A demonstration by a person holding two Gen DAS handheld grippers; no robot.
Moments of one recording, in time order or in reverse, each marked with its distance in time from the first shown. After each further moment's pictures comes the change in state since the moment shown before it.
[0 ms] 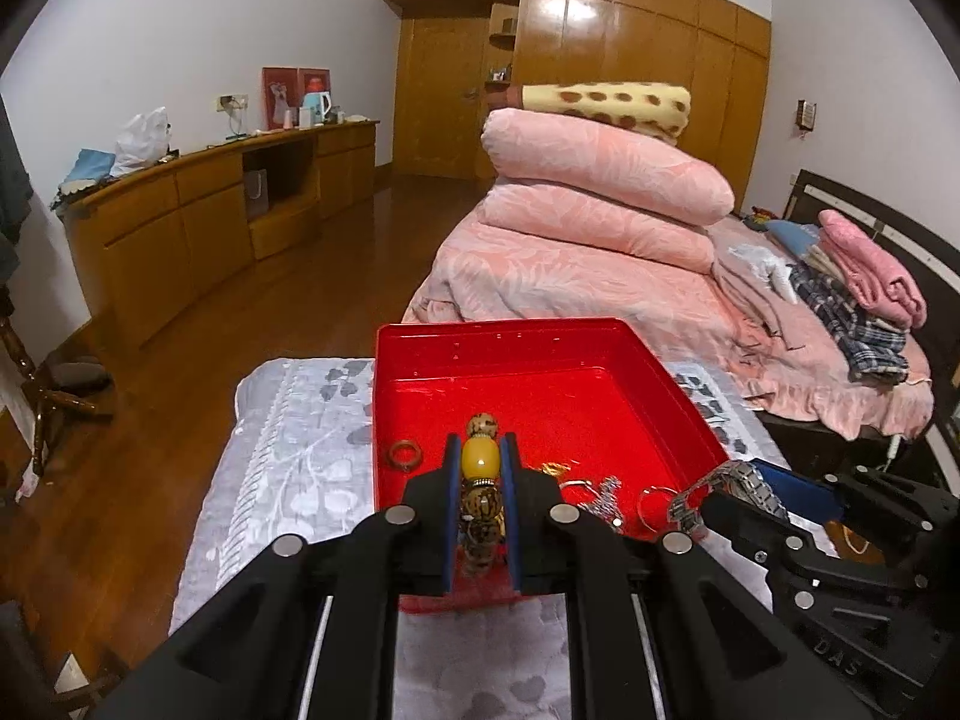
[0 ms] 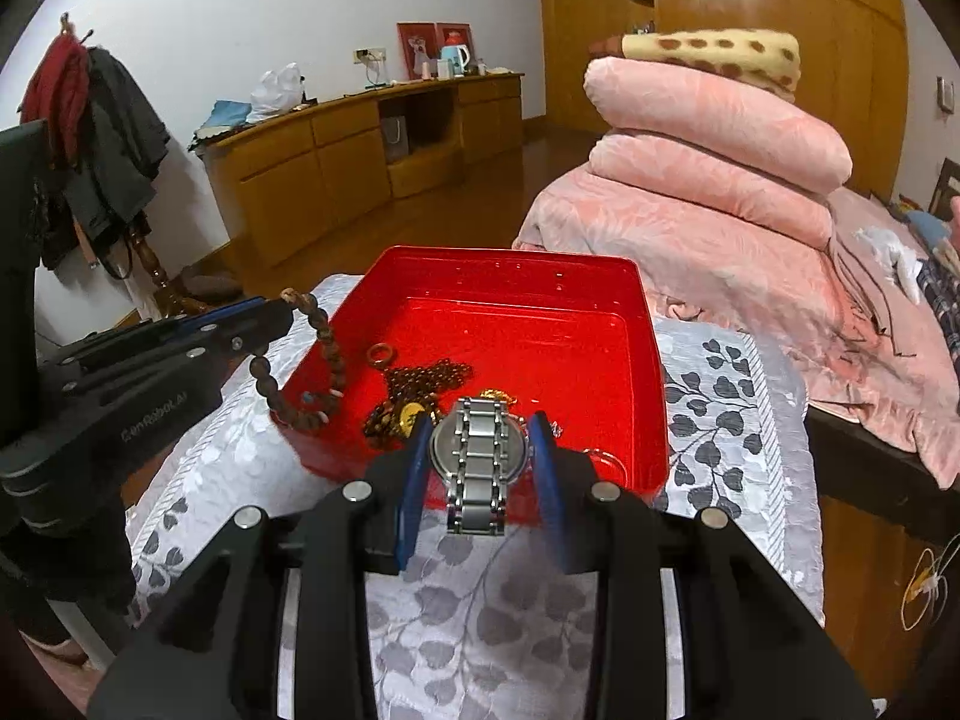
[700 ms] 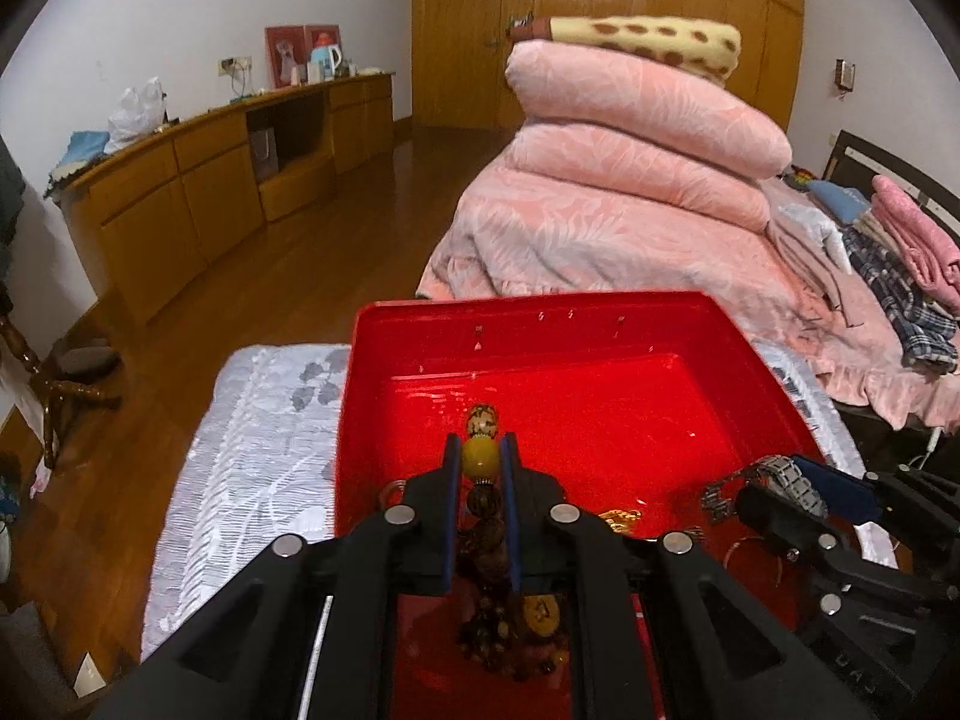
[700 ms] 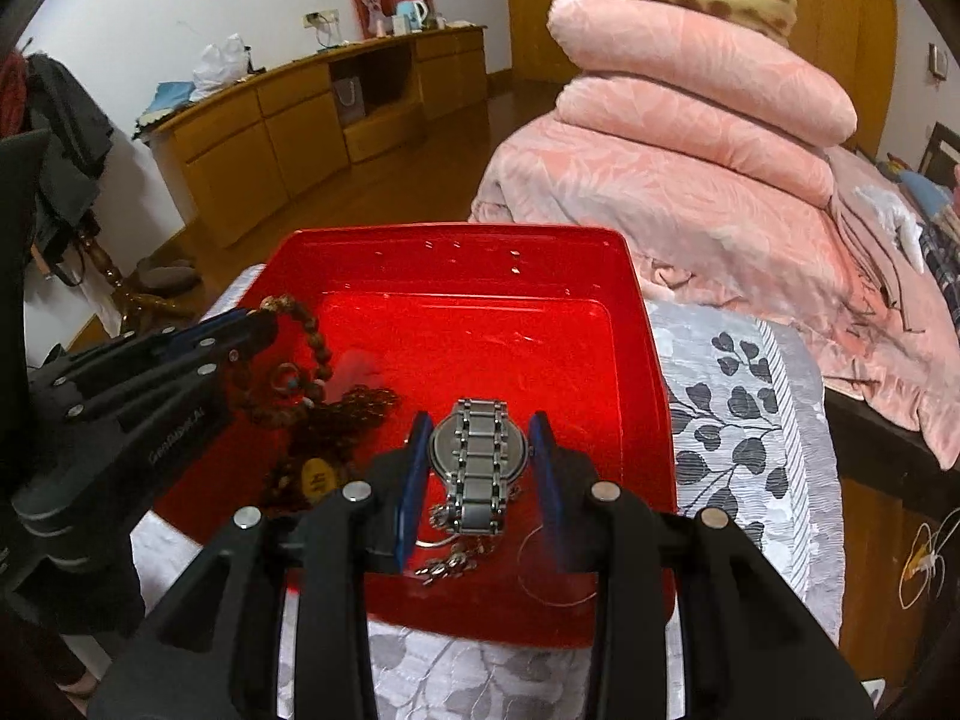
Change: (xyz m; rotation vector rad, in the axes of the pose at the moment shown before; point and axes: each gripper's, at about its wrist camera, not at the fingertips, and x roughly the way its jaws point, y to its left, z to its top) left arm 0.107 0.006 0.017 0.003 0.136 0.068; right arm 0.092 -0.032 0.028 0.065 0.121 -0.065
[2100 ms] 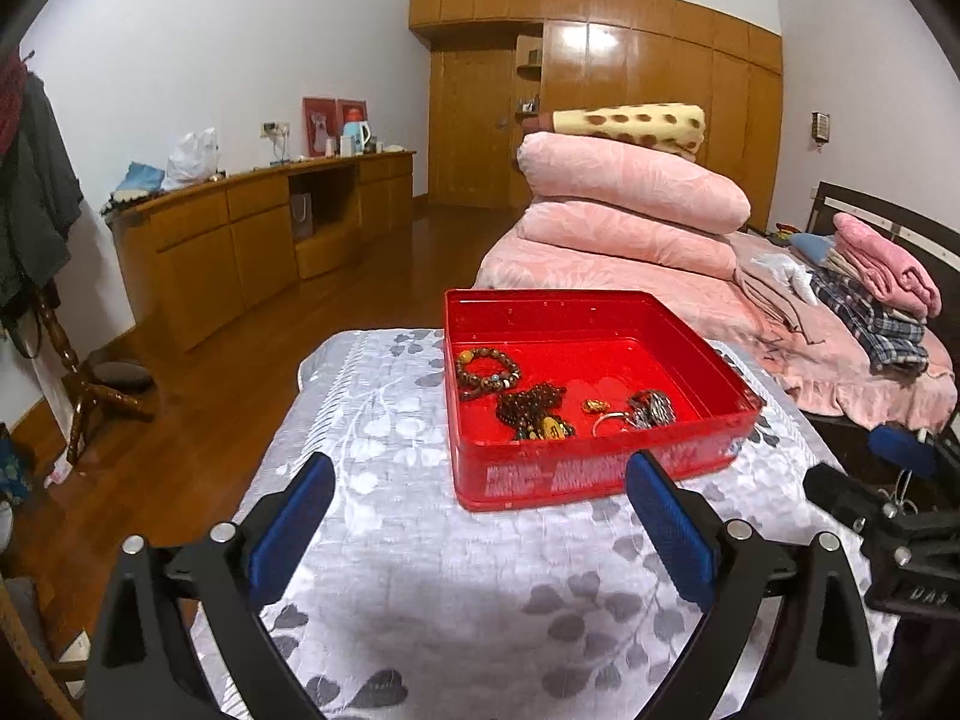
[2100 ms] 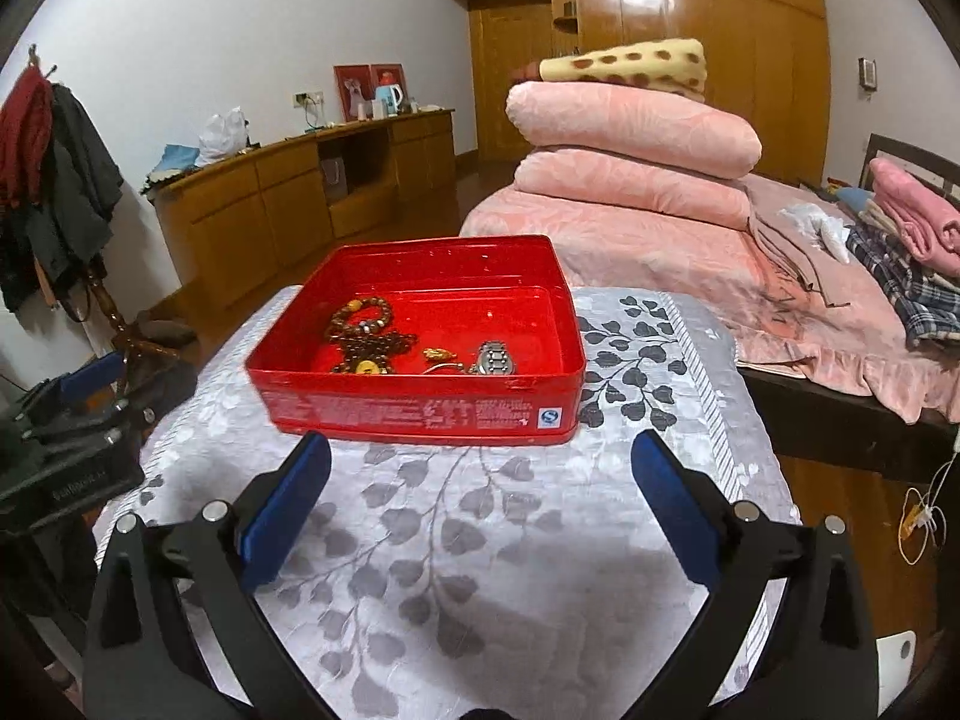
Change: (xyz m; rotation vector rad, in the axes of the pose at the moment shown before) left arm -0.155 0.024 -0.112 -0.004 -0.238 0.024; right arm -0.135 0.015 -0.123 0.043 -0.239 -0.061
